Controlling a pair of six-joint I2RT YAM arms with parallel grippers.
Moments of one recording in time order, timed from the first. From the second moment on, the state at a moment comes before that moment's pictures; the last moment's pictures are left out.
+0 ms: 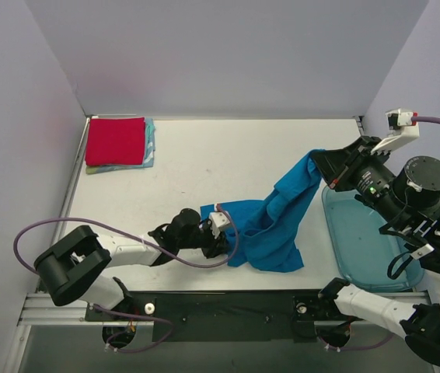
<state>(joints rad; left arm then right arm) -0.90 1.45 0.48 0.47 0.36 -0.04 0.69 0.95 1.73 -0.89 0.25 0.49</state>
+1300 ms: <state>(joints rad) -0.85 1.39 0.59 0.21 0.28 0.09 0.69 0.93 1.71 -0.95 0.34 0.45</state>
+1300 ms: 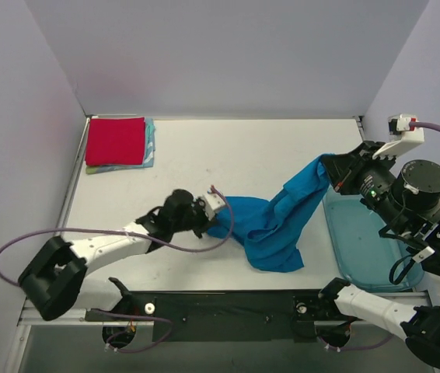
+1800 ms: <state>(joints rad) -0.30 0.91 0.96 0.00 -0.30 0.51 0.10 1.31 1.94 -0.97 -0.16 0.43</state>
